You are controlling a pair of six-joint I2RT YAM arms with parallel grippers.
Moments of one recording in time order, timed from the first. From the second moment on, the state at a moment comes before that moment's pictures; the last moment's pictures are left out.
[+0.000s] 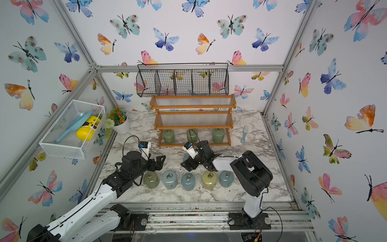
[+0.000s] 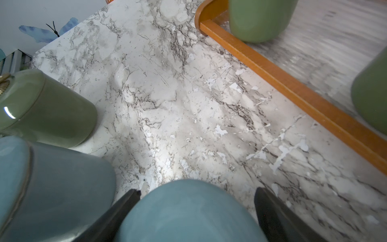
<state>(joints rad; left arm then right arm) -0.50 0.87 0.52 -0.15 -0.03 -0.31 0.70 1.81 0.87 0.24 -0.42 -0.06</state>
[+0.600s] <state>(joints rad) -0.50 0.86 0.51 -0.15 -0.03 -0.31 0.70 1.77 0.86 0.22 -0.41 -0.06</state>
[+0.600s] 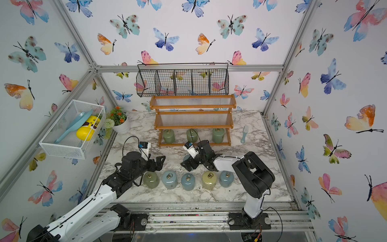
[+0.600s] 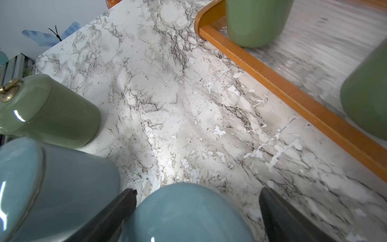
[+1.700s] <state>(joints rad) -0.47 1.50 0.98 -0.25 -0.06 -0.25 0.61 1.38 0.89 0.07 -0.15 0.04</state>
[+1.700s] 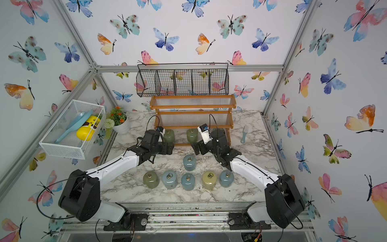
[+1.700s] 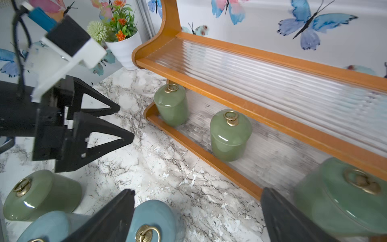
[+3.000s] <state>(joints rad) -0.43 1.89 1.23 -0.12 -0.23 -0.19 0.59 1.31 0.79 0.07 -0.12 0.07</state>
